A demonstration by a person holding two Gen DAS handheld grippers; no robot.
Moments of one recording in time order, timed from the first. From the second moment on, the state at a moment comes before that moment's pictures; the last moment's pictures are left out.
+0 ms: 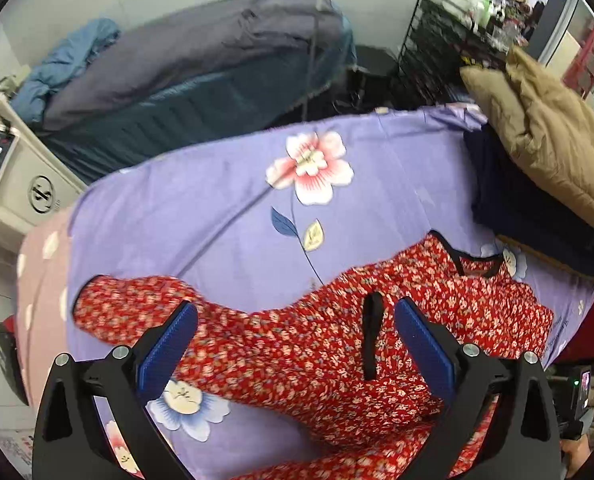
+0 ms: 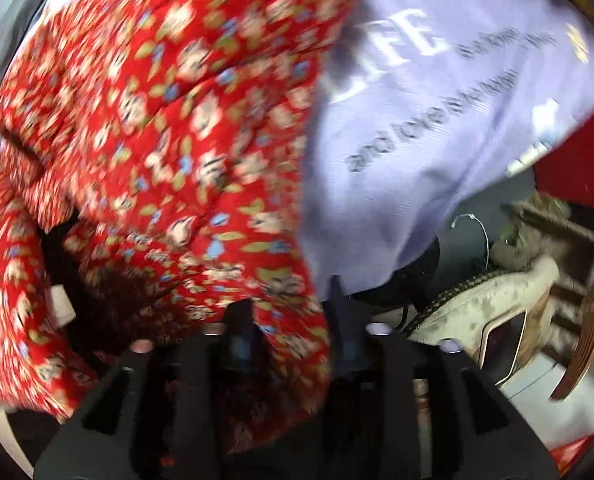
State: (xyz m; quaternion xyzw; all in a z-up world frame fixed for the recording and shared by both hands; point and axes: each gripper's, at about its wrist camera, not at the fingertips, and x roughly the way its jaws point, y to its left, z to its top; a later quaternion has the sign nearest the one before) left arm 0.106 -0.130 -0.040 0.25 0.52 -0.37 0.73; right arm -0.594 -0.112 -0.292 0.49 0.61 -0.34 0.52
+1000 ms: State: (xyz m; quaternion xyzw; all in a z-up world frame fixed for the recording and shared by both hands) left arm 0.151 -0.012 -0.207 0.08 0.67 -0.28 0.68; right arm -0.481 -0.087 -0.255 0.42 0.63 -0.30 0.58
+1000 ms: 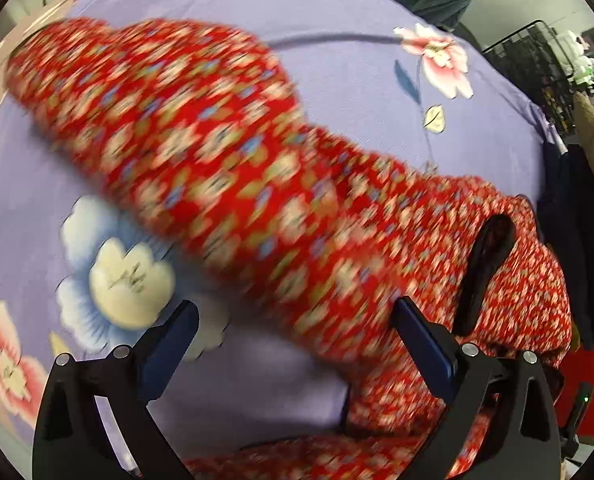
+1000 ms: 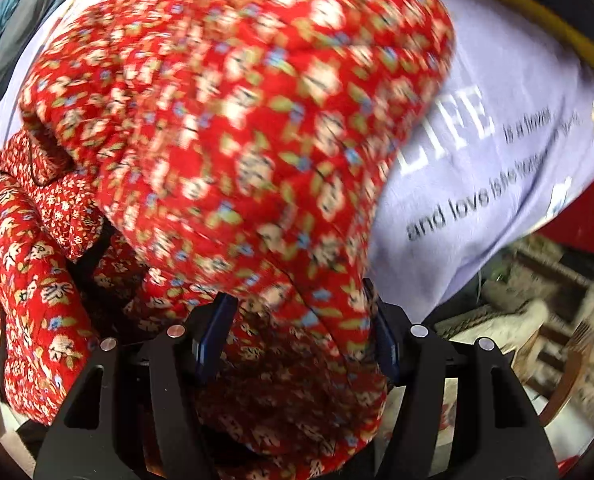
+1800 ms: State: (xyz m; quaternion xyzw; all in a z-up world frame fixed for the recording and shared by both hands) left arm 0.152 0.018 -0.023 0.06 0.47 -0.26 0.84; right arm -0.383 -0.082 -0.073 0.21 0.50 -0.28 0.79
